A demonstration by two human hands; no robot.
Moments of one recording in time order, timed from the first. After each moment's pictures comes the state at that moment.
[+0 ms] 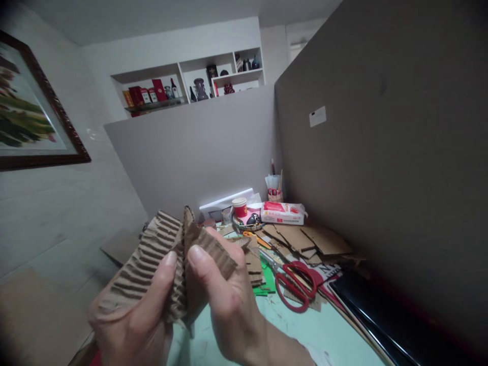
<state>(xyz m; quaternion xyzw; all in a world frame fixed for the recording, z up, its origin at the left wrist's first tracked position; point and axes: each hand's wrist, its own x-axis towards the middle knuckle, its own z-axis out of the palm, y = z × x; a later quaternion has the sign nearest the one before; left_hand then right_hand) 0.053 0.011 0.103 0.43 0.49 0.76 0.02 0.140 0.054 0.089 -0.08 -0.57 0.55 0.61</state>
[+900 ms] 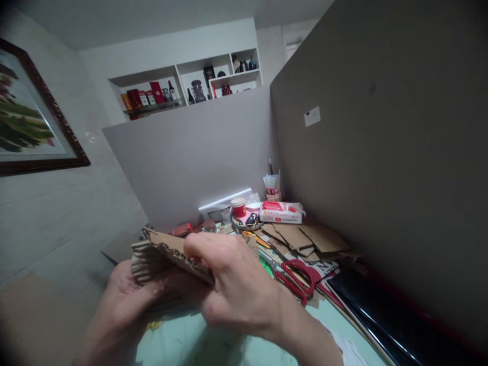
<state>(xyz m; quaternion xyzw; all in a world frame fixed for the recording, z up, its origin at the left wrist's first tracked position) 0.014 0.008 0.120 0.53 0.45 0.61 0.38 0.172 0.067 0.116 -0.12 -0.84 0.25 0.46</state>
